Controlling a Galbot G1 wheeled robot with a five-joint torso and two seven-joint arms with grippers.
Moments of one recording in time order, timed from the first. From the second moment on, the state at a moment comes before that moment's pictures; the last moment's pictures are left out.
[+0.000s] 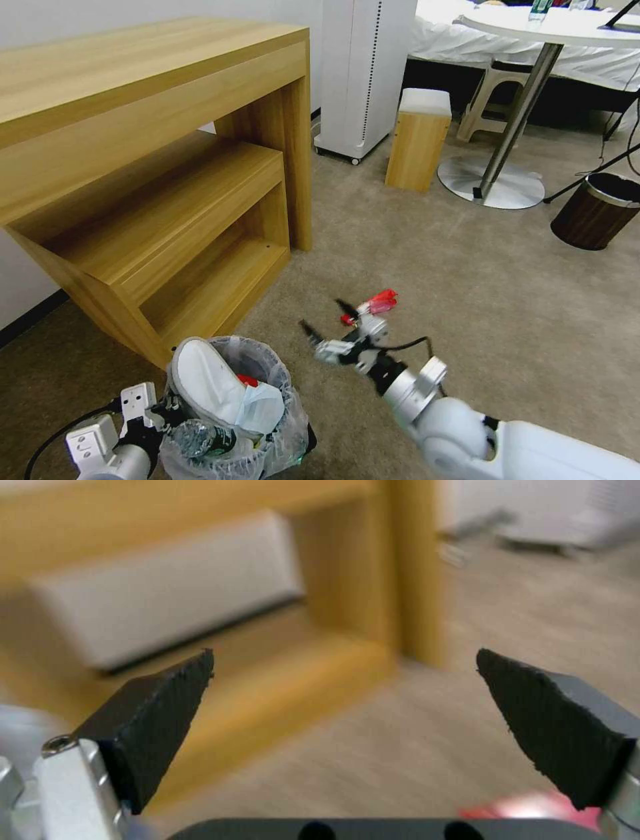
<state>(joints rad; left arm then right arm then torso) 1.92 -1.17 -0.68 -2.41 -0.83 0.48 -0.47 -0.81 0.61 -0.52 1.98 0.89 0.28 0.40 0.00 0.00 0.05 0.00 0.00</state>
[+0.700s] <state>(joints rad) 1.93 -1.21 -0.68 -2.40 -0.79 0.45 -0.45 -0.79 0.83 -0.55 1.54 0.99 0.09 0.54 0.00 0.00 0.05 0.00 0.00</state>
